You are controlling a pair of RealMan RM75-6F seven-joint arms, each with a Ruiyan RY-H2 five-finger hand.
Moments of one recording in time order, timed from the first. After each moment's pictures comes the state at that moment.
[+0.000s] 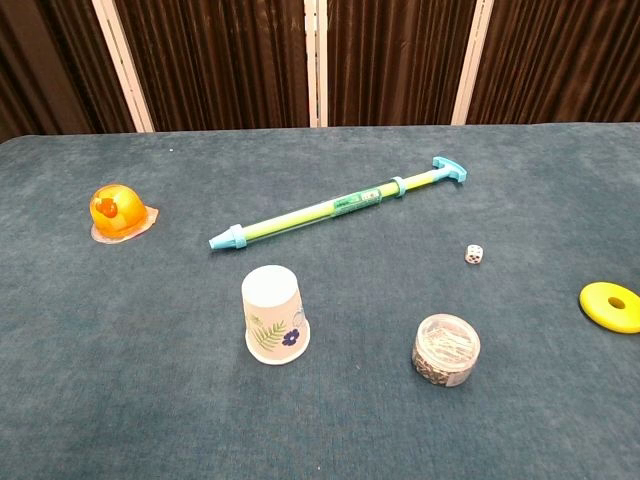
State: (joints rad) left arm -0.08 -1.14 -0.07 -1.59 1.47 1.51 0.11; right arm 0.27 -1.29 0.01 -1.49 -1.49 1.41 -0.10
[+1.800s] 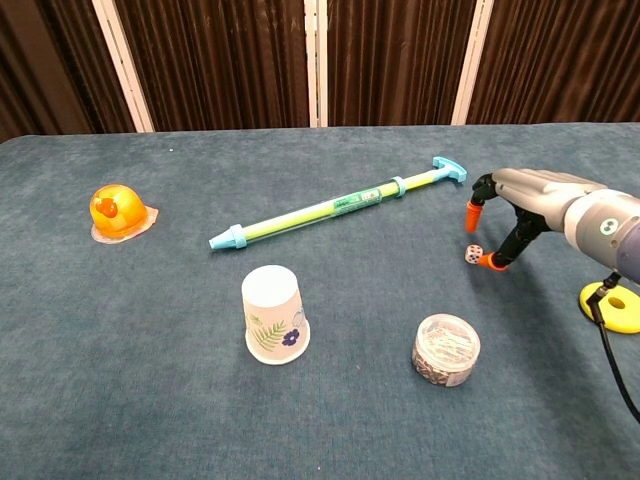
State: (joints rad) left arm -0.08 -1.14 -0.07 -1.59 1.46 1.51 0.07; right arm 0.69 -1.69 0.29 -1.39 -0.75 1.04 -0.60
